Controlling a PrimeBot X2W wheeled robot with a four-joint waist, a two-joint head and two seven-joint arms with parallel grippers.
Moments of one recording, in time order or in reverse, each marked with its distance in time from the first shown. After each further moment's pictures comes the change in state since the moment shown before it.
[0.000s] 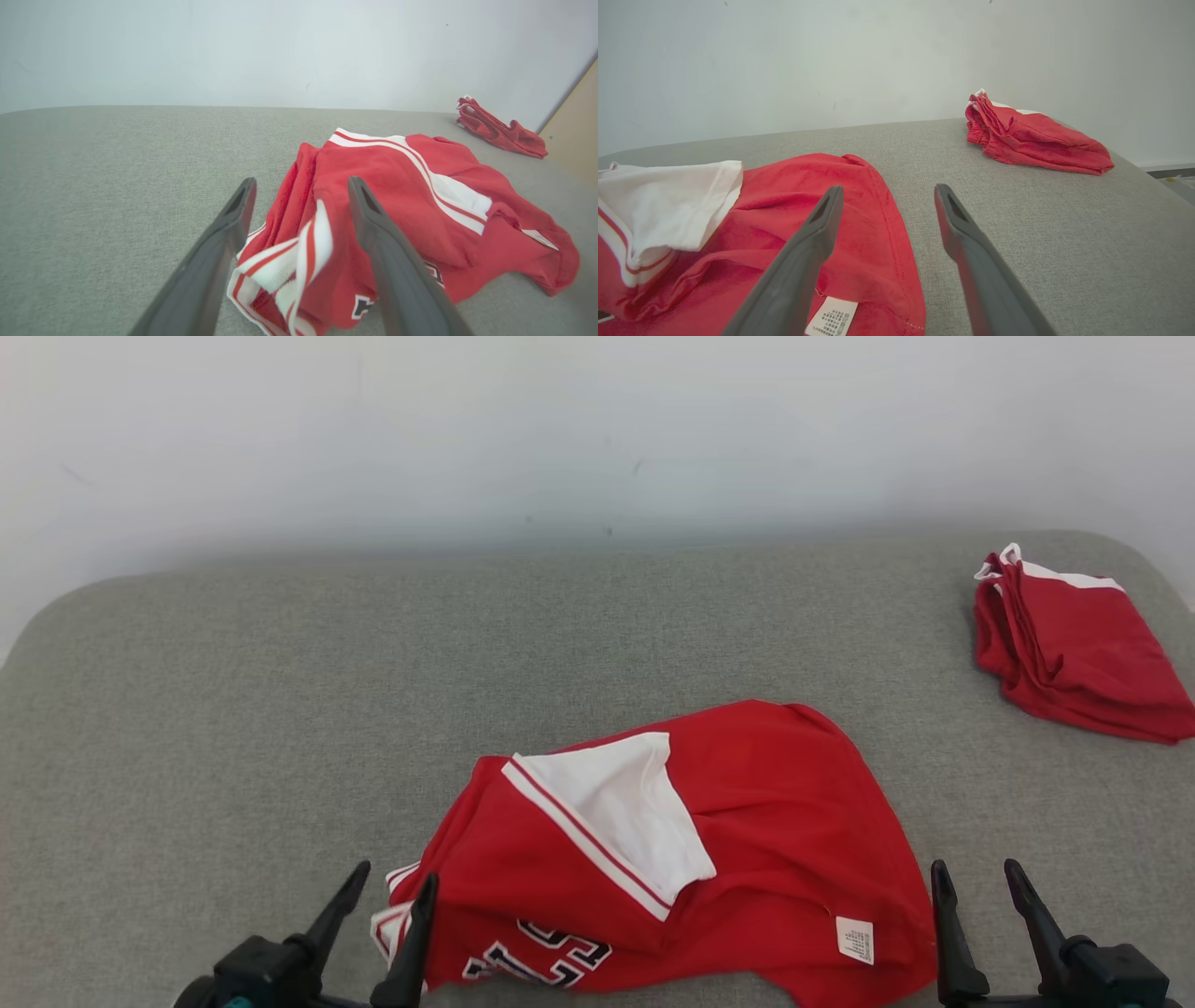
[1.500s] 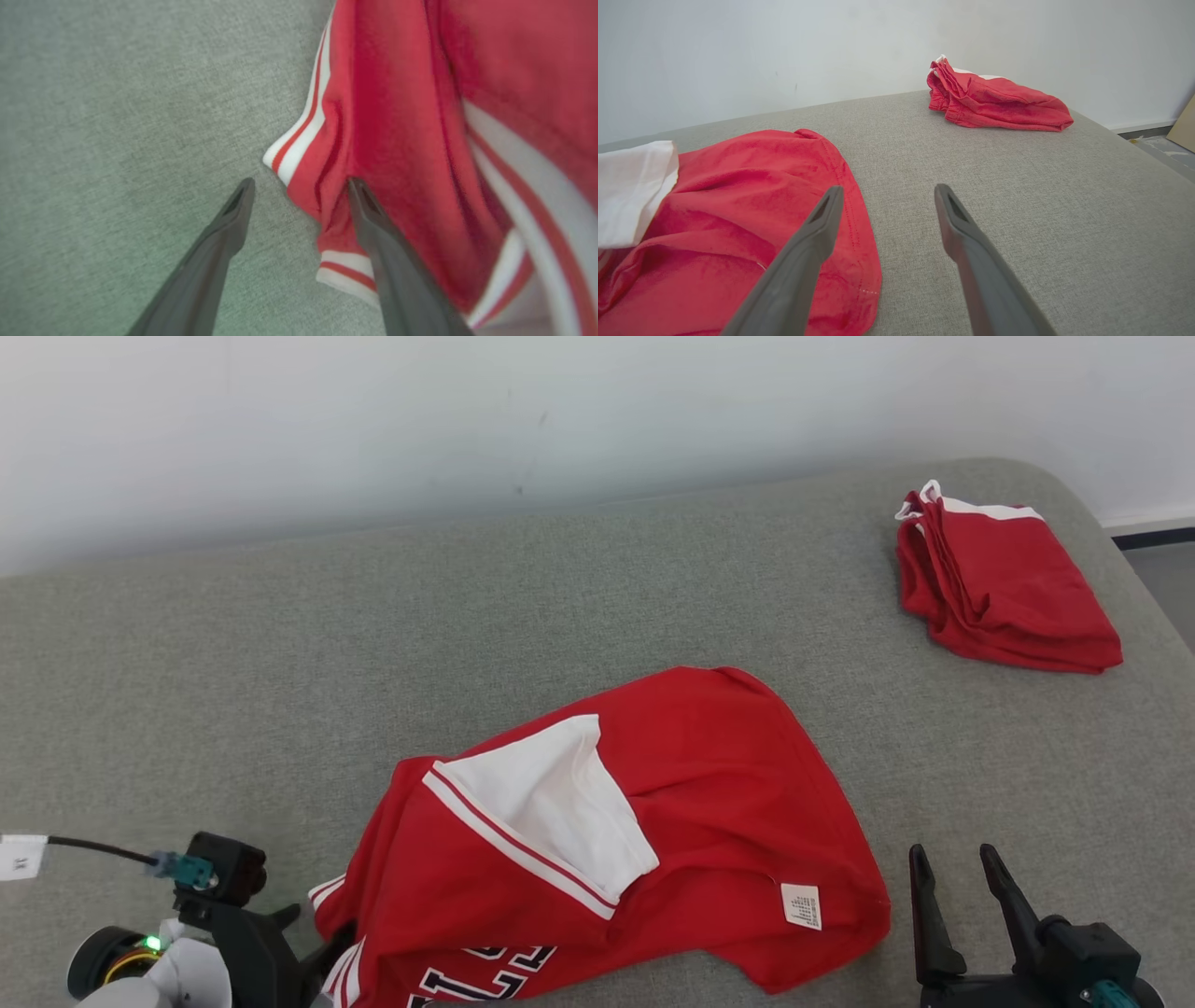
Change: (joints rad) left arm -0.339 0.303 -0.331 0.176 -0.390 -0.132 0.519; right arm -0.075 0.000 0.027 0.117 0.030 0.000 -0.045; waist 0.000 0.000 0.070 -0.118
